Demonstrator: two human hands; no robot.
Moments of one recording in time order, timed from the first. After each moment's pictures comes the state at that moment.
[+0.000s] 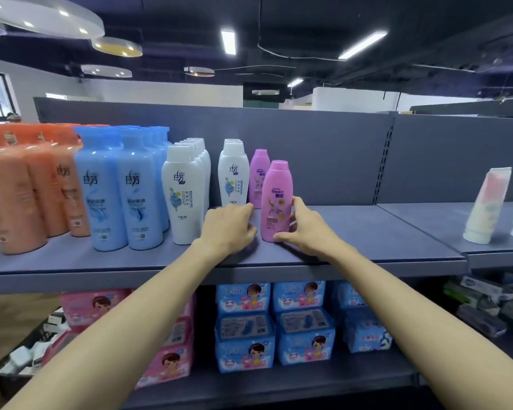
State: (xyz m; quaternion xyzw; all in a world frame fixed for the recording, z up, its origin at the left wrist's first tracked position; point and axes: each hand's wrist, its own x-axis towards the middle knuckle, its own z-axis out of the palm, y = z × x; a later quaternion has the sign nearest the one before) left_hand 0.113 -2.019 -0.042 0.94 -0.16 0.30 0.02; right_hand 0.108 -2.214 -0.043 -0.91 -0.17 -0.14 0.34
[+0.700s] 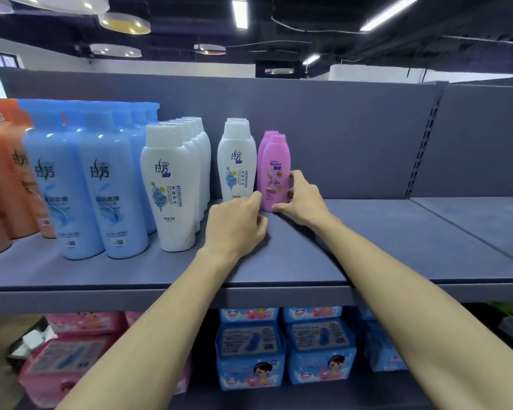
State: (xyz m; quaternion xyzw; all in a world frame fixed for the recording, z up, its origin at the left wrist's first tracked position) left_hand 0.158 -2.032 -0.062 0.91 -0.12 0.38 0.05; right_hand 0.237 -2.193 -0.051 -0.90 -0.11 -0.17 0.38
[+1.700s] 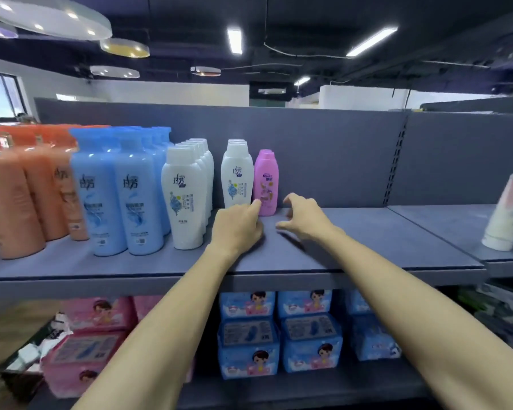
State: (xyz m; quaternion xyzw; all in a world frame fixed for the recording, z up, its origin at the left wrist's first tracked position) left_hand 0.134 -2.033 -0.049 0.93 -0.14 0.35 0.02; right_hand 0.173 -2.207 -0.040 -0.96 -0.09 -0.14 0.24
